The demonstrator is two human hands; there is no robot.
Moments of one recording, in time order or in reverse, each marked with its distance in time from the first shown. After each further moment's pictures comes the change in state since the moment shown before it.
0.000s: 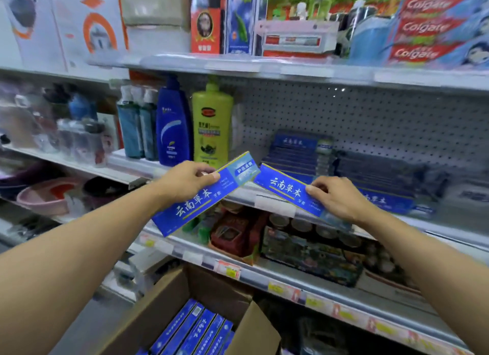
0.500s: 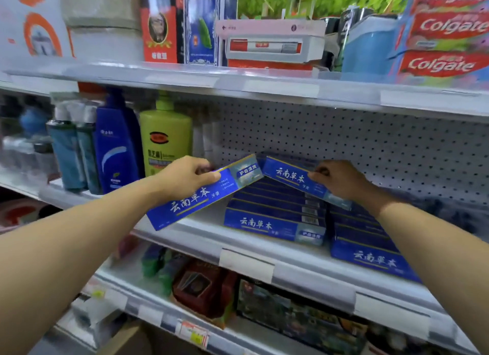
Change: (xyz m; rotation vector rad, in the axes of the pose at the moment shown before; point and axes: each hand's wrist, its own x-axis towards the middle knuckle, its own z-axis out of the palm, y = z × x) left_hand 0.151 0.051 0.031 0.141 -0.004 0.073; right_hand 0.170 0.102 -0.038 -0.060 0.045 0.005
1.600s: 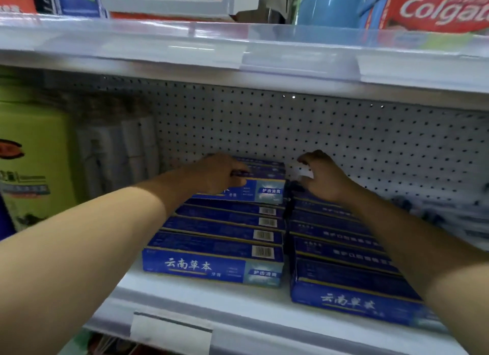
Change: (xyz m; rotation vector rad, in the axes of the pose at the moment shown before) left_hand 0.183 0.076 0.118 0.385 -0.316 0.317; right_hand 0.051 0.090 0.004 -0.081 0.031 0.057
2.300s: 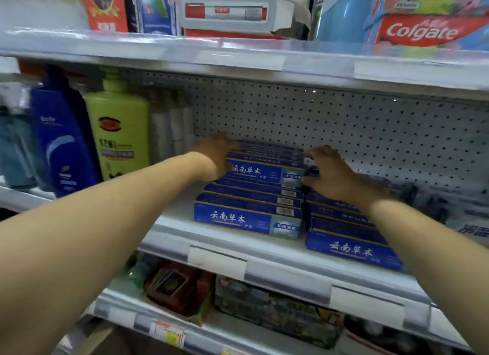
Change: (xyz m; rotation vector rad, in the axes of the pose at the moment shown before) left_hand -0.106 -0.006 -0.015 0.182 0.218 -0.159; right_hand -0.078 -0.071 -0.019 0.059 -0.042 -0.020
